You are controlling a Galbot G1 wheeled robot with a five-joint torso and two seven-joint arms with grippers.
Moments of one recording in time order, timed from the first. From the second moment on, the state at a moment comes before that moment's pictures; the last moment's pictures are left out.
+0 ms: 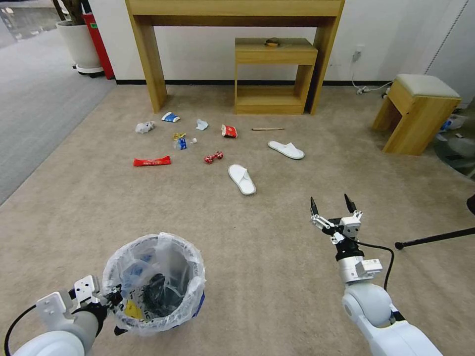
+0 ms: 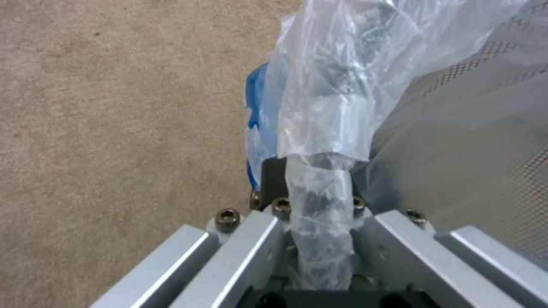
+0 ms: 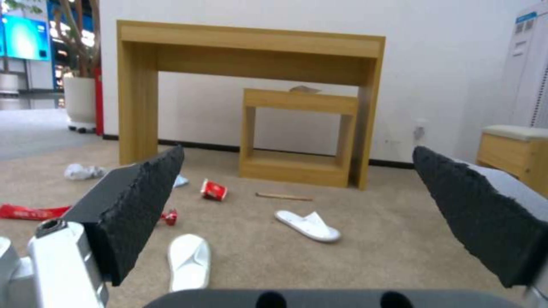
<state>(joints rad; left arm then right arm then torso) 1.73 -1.27 -0.82 -2.33 -1.03 0.74 -0.59 -1.29 1.05 0.35 1.75 0.31 0.41 0.21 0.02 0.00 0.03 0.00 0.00</state>
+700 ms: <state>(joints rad) 1.74 -1.28 -0.82 -2.33 -1.00 0.73 -0.57 -1.29 1.03 0.37 1.76 0.27 0.38 0.24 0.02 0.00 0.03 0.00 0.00</state>
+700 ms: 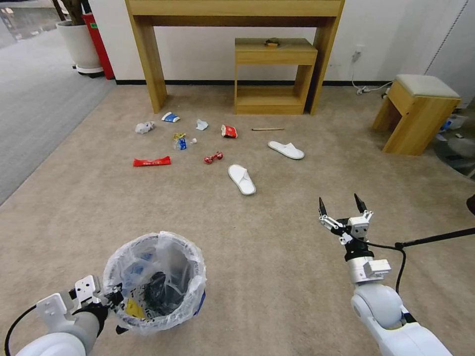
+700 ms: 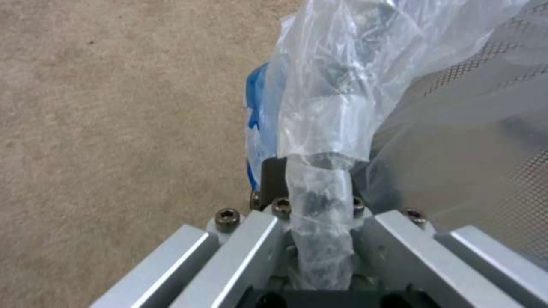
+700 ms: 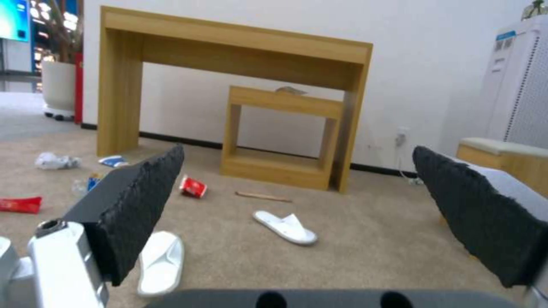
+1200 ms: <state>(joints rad) 1.74 -1.28 -0.82 -2.32 -0.99 0.72 -0.55 -1.28 1.05 0.35 1.77 0.25 0.35 0.28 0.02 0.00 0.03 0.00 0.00</state>
